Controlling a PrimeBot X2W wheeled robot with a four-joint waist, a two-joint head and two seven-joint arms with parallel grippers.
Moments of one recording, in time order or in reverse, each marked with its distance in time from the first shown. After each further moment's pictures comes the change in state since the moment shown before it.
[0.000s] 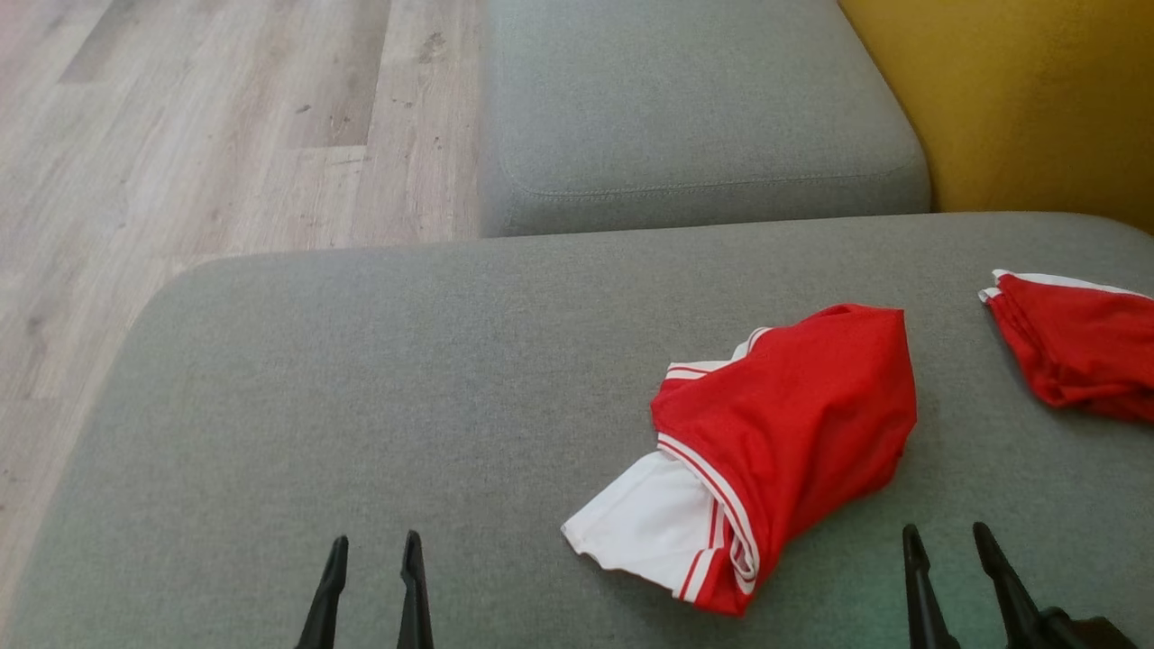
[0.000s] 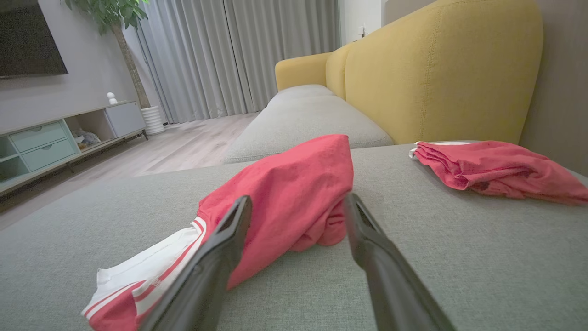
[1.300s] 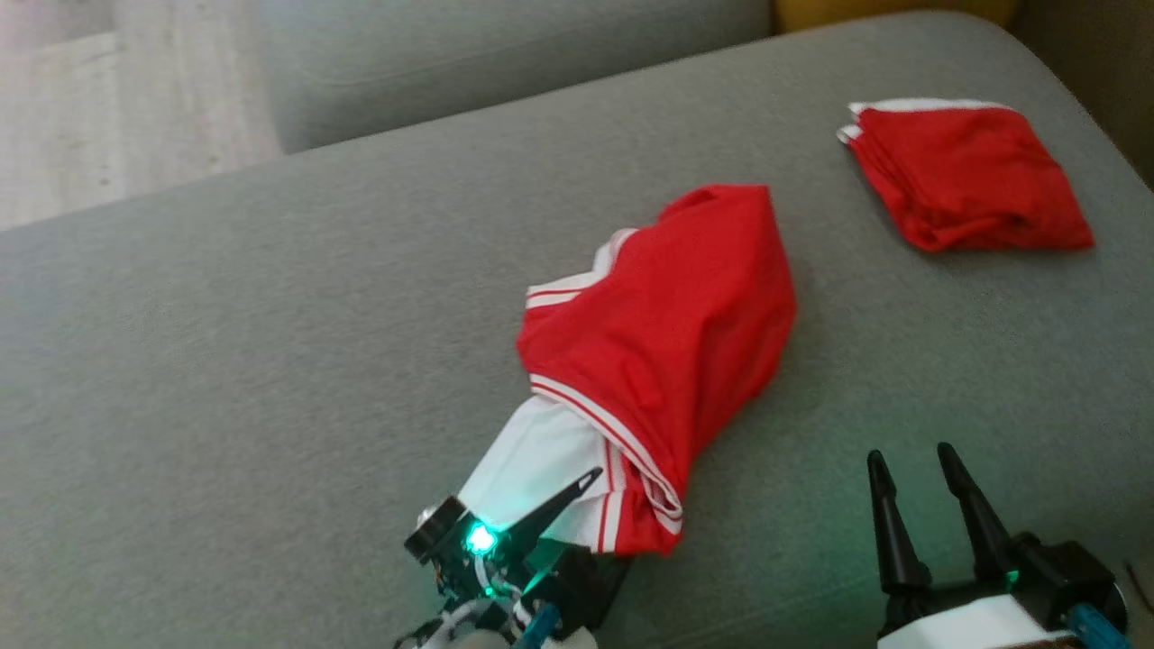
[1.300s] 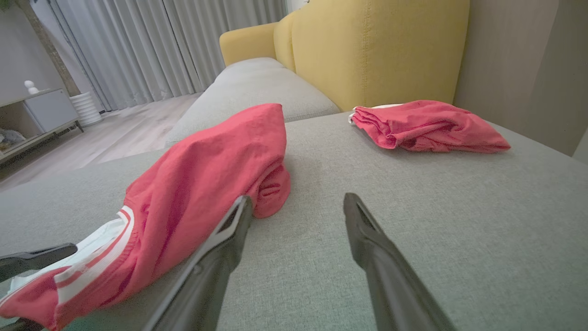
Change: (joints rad) left arm -0.586 -0.001 -0.607 0.618 0.251 0.007 0.000; right arm -0.132 -0.032 0.078 0.009 0.025 0.000 0.000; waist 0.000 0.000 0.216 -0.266
